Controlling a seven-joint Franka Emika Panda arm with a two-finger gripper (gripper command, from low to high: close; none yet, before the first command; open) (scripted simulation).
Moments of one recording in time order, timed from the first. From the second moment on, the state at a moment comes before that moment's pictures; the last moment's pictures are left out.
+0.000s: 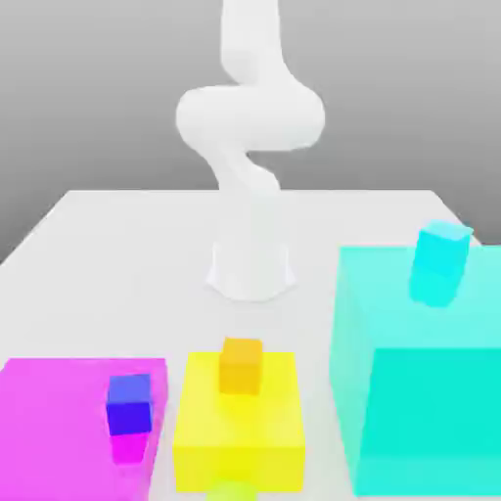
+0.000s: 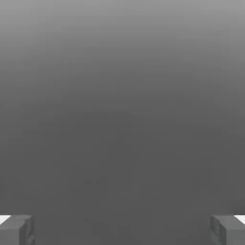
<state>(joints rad) -0.01 -0.71 0.01 -2.30 0.00 2.33 0.82</state>
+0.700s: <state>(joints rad) -0.06 0.06 0.03 -2.30 -0.04 2.56 0.97</state>
